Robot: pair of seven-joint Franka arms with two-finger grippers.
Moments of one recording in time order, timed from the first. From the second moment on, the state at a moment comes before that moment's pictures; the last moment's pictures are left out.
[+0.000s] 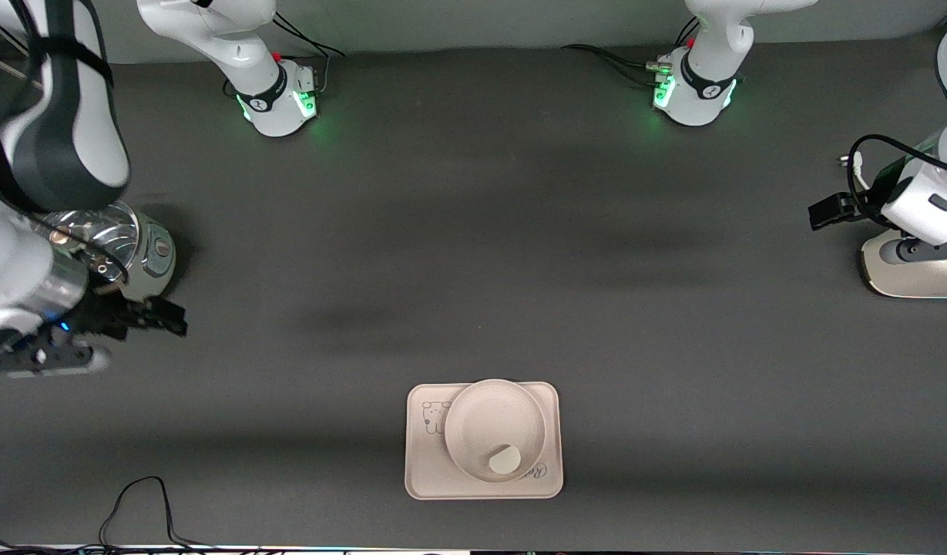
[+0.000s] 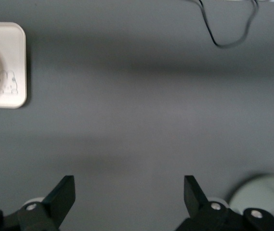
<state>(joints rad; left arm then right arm) 0.05 -0.02 -0.06 -1.77 0.06 1.60 -0.10 0.10 0.20 -0.06 -1.56 0.03 1.81 0.02</state>
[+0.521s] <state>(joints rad) 0.05 -0.05 -0.03 -1.77 0.06 1.59 -0.10 0.10 -0.05 -0.06 -1.71 0.03 1.66 0.02</state>
